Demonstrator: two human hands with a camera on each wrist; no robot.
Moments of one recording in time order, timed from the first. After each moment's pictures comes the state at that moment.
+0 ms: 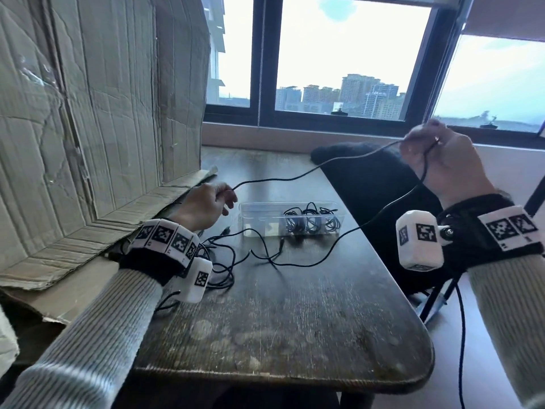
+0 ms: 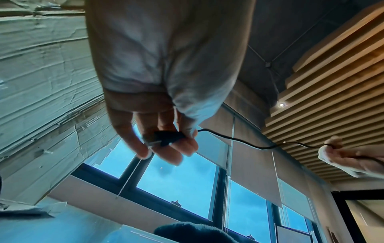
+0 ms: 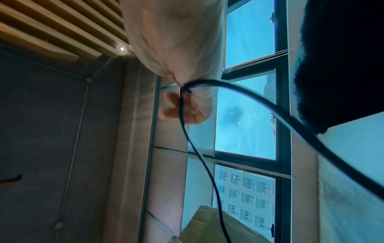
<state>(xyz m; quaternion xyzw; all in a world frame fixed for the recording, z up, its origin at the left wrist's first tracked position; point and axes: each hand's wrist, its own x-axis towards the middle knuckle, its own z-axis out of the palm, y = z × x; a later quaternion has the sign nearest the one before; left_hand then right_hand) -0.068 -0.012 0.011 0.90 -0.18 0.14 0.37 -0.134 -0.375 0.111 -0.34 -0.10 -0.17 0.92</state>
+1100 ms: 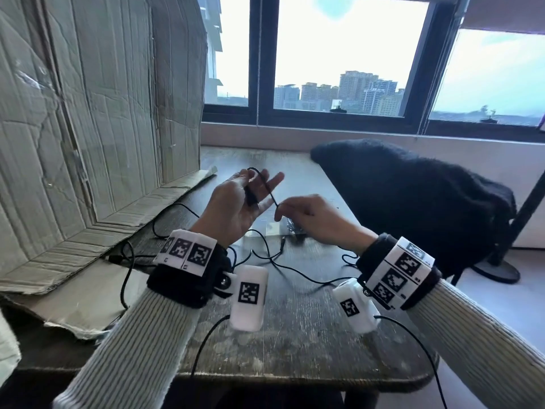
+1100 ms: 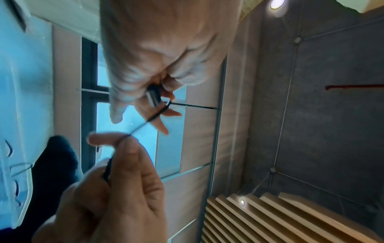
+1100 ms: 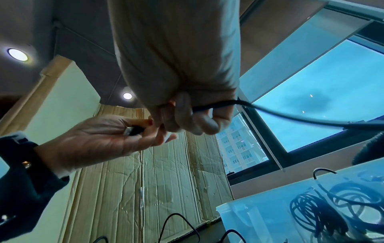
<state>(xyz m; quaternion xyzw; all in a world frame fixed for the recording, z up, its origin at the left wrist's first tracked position) -0.116 -0.073 0.038 0.42 -0.10 -0.07 0.90 -0.130 -0.240 0.017 -0.90 -0.22 -0.10 0.38</state>
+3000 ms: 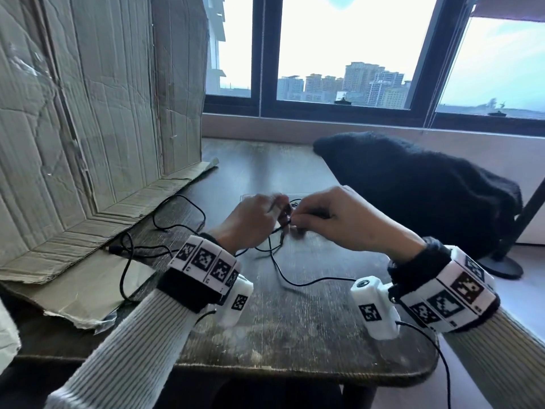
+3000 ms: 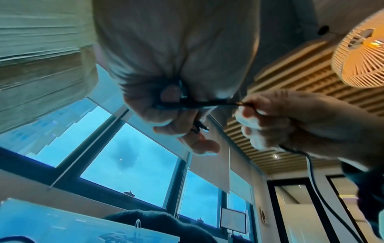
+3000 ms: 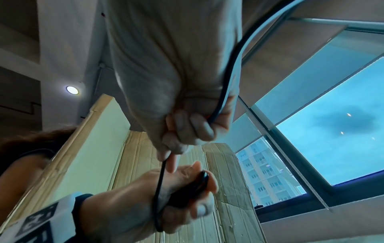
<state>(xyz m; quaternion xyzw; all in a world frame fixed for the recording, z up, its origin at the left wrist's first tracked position) -0.120 -0.078 0.005 0.87 -0.31 0.08 0.38 -0.183 -0.253 0.042 -0.92 -0.28 -0.15 0.24</state>
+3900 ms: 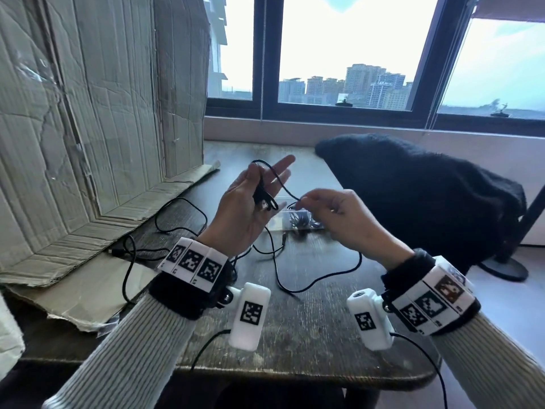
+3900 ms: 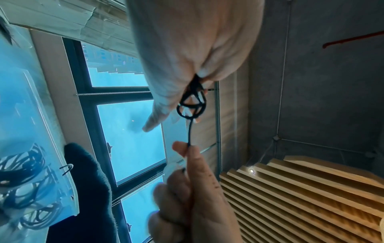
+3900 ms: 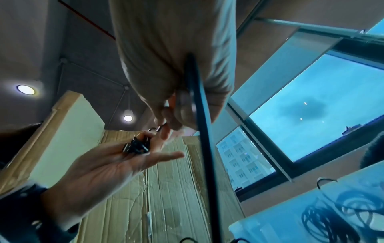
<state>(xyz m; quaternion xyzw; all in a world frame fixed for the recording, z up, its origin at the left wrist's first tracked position) -0.135 -0.080 0.024 0.43 -0.22 -0.09 0.87 -0.167 -0.255 0.022 -0.84 -0.18 -0.16 0.49</state>
